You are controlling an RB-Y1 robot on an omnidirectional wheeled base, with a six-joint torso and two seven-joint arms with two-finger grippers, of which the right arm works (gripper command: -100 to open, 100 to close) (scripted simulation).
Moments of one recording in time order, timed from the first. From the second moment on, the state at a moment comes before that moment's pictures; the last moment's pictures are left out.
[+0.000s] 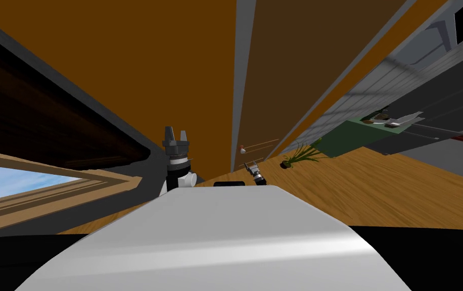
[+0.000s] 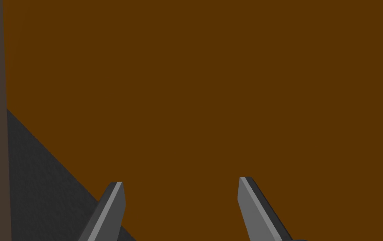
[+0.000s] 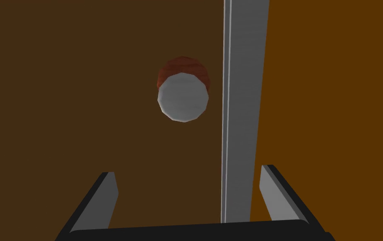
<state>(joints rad) 0.23 -0.12 -0.06 -1.03 0.54 -0.90 1.05</state>
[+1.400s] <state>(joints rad) 0.08 -0.08 -0.12 -0.89 0.51 -0.86 1.11</state>
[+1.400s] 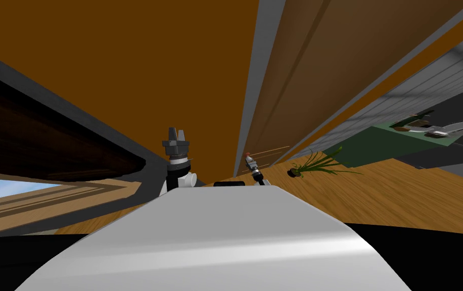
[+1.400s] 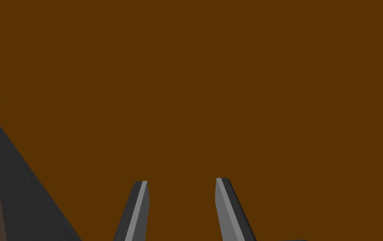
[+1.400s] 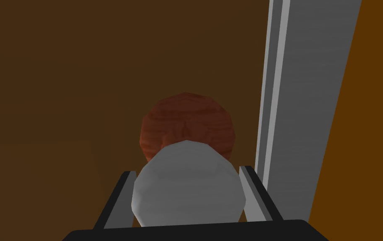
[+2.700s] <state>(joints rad) 0.07 -0.10 -0.10 -0.87 0.43 -0.86 0.88</state>
